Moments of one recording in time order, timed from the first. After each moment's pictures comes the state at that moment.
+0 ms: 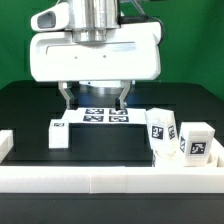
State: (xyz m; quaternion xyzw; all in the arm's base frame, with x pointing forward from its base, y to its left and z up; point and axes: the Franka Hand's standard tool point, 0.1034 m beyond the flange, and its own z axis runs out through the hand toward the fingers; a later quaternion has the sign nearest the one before) arm 0.582 -0.056 0.090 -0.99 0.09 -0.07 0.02
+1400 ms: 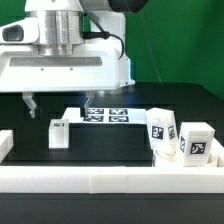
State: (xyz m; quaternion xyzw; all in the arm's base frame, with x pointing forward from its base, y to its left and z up) arm 0.551 -0.115 0.064 -1.00 0.01 0.00 0.01
